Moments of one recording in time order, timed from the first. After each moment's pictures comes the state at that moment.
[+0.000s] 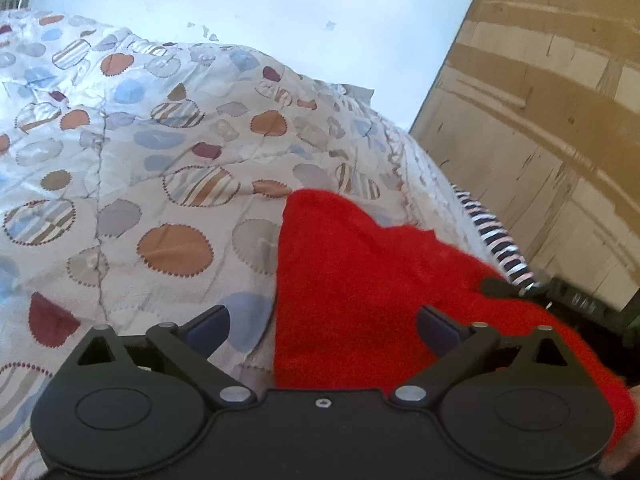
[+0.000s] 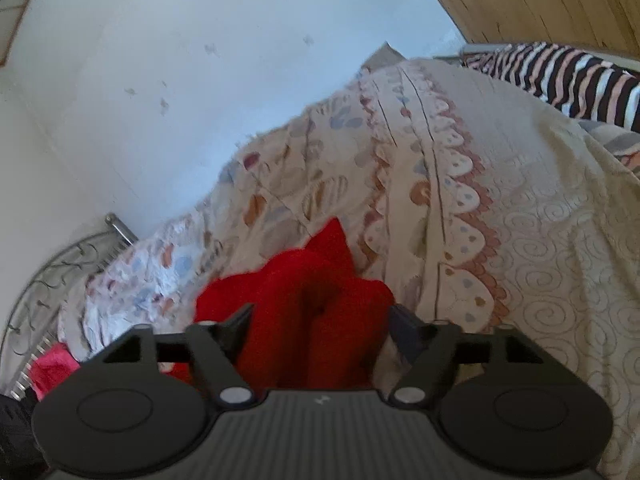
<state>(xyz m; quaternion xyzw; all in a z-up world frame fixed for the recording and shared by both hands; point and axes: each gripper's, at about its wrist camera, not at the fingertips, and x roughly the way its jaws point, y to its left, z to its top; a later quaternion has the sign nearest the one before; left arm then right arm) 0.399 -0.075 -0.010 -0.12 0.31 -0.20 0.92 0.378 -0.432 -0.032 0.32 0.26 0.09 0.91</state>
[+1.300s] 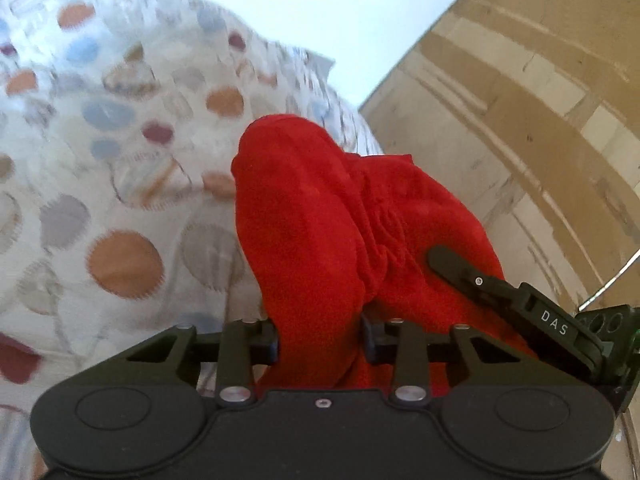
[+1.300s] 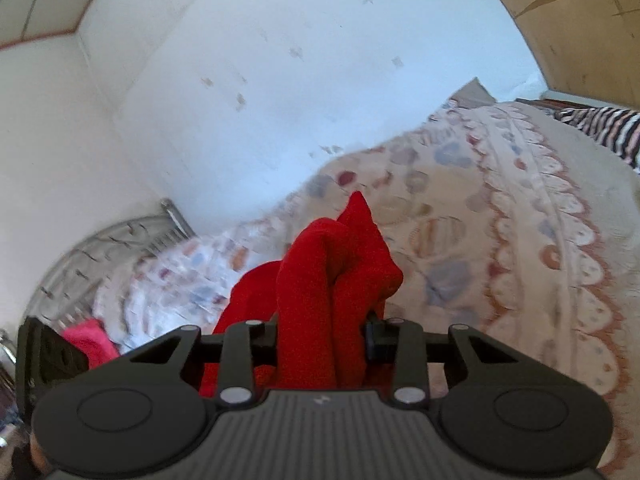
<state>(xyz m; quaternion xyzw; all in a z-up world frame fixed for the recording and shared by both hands) 0.434 -0.045 0.032 -0.20 0.36 -0.29 0.86 0.380 -0.359 0.050 0.27 0.18 0.20 0.93</state>
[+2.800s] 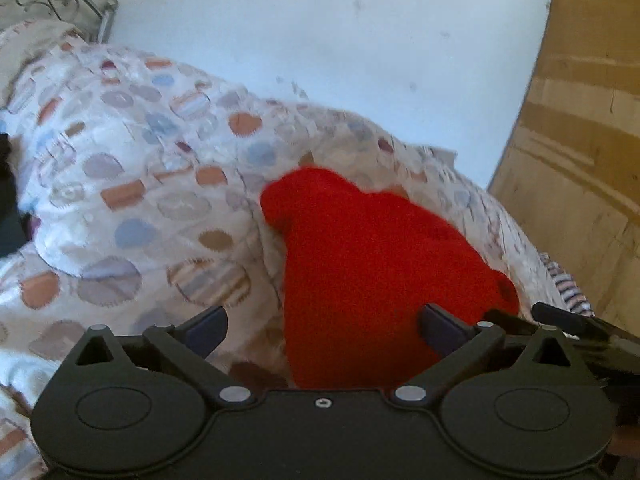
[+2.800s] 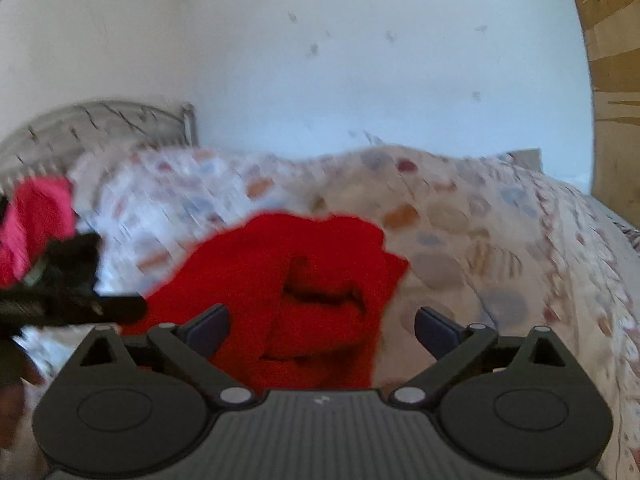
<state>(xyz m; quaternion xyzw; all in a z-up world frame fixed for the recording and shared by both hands) 0.380 0.034 0.002 -0.12 0.25 -0.08 0.96 0.390 -0.226 0.012 0.01 0.20 0.15 0.97</state>
